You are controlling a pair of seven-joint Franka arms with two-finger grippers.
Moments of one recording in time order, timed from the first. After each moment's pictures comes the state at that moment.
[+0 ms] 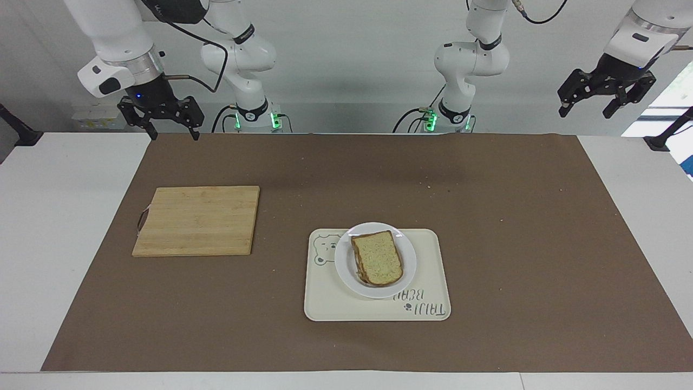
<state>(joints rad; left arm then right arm) -0.12 -0.04 0.15 -1.41 0.04 1.34 0.15 0.05 -0.08 -0.07 -1.65 -0.01 1.57 -0.01</state>
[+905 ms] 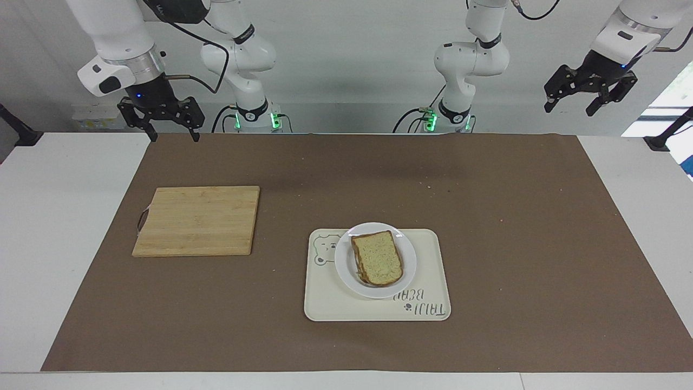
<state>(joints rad) -0.13 -0.08 0.14 -1.47 -0.03 1.35 0.14 0.05 -0.08 -0.07 -1.65 -0.01 1.59 -0.01</state>
